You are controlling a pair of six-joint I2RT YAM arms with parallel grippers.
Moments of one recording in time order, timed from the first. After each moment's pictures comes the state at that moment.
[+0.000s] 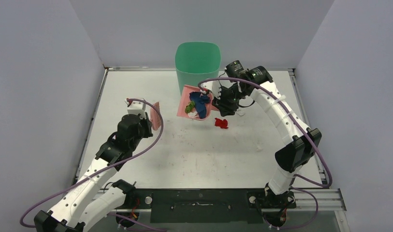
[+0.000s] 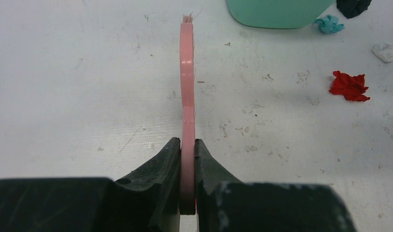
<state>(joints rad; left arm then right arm) -0.49 0.80 0.73 -0.39 -0.32 -0.31 0.51 1.71 1.86 -1.34 -0.39 -0.85</state>
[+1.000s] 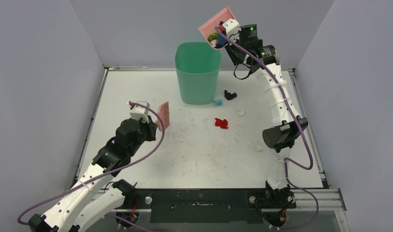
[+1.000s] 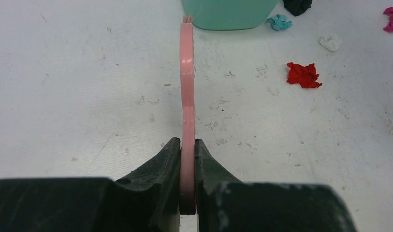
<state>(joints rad) -0.58 0.72 0.72 -0.39 -0.27 -0.32 0.35 2.04 2.49 -1.01 0.03 -0.40</state>
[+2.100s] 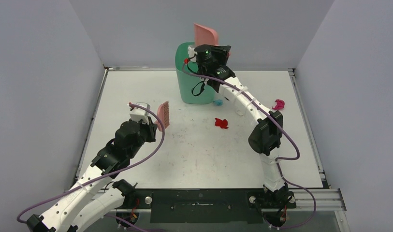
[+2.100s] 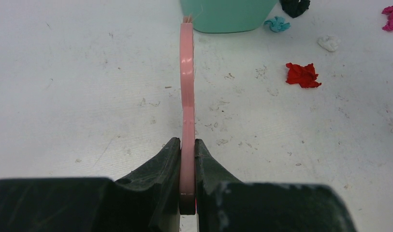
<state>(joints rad) -0.63 0.70 0.72 -0.40 -0.32 -0.30 0.63 2.12 2.22 -0.45 0.93 -1.29</state>
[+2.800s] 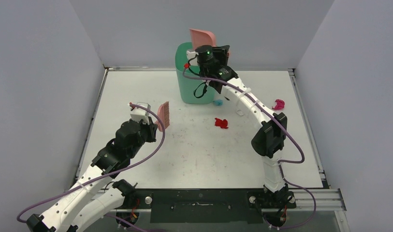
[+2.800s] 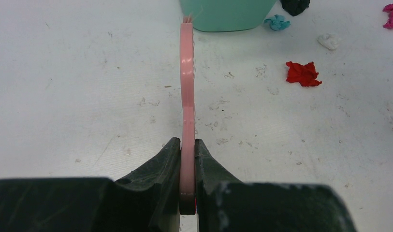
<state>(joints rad) -0.64 0.70 0.72 -0.40 -0.32 -0.30 0.66 2.07 2.14 -0.43 0.89 -1.45</state>
